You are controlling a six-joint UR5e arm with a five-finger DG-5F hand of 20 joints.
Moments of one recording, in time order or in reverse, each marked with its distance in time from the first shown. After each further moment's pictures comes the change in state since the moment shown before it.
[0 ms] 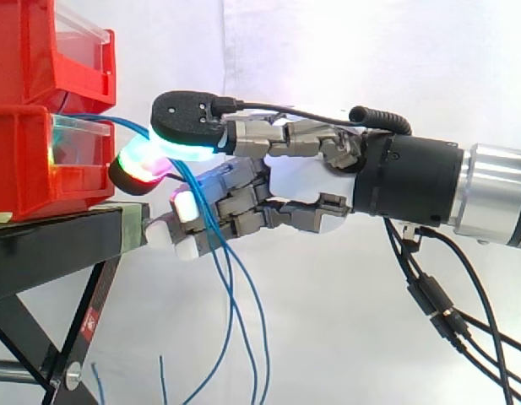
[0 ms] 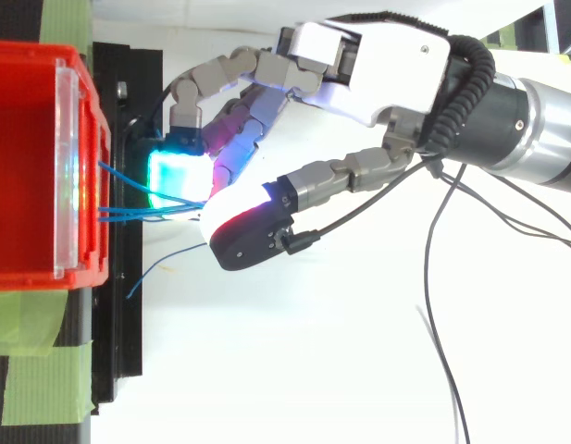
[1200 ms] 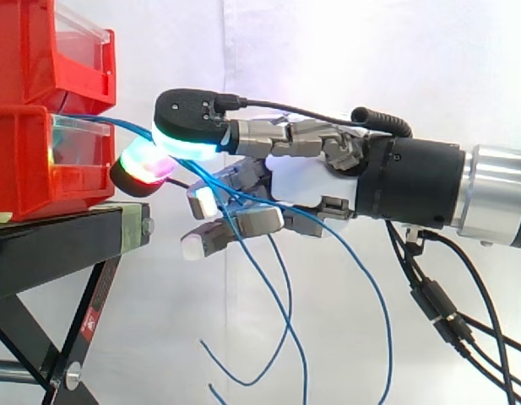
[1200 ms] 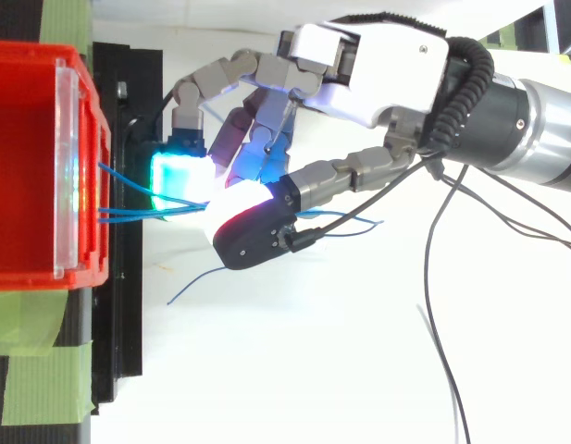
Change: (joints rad) arm 0.000 0.002 0.000 -0.022 -0.001 0.052
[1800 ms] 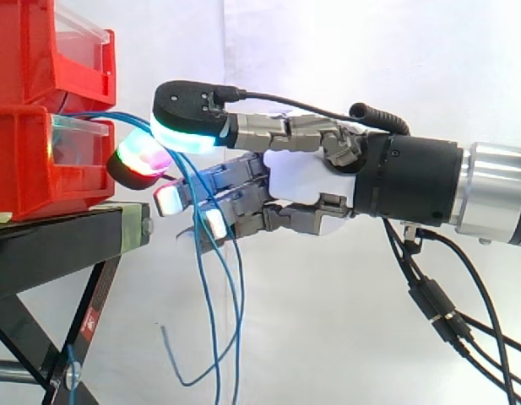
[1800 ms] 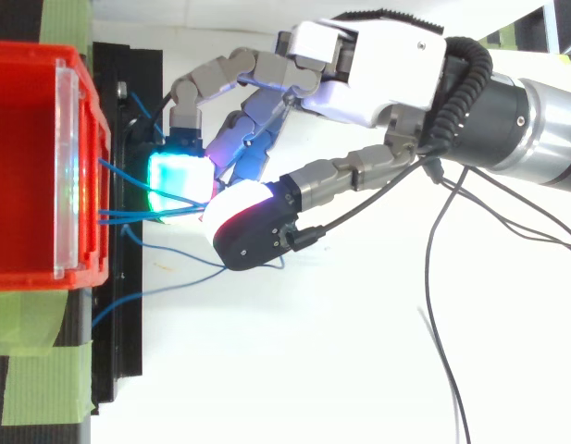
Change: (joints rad) arm 0.001 0.000 0.007 -0.009 -0.001 0.045
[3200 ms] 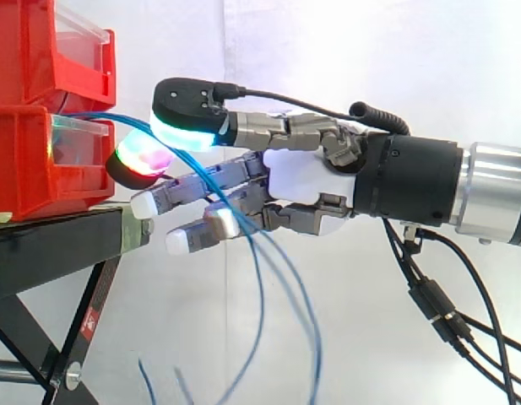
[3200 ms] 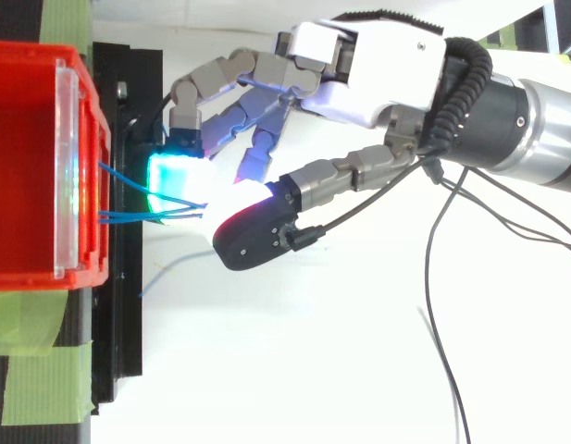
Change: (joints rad) arm 0.001 0.000 0.000 0.000 0.001 0.000
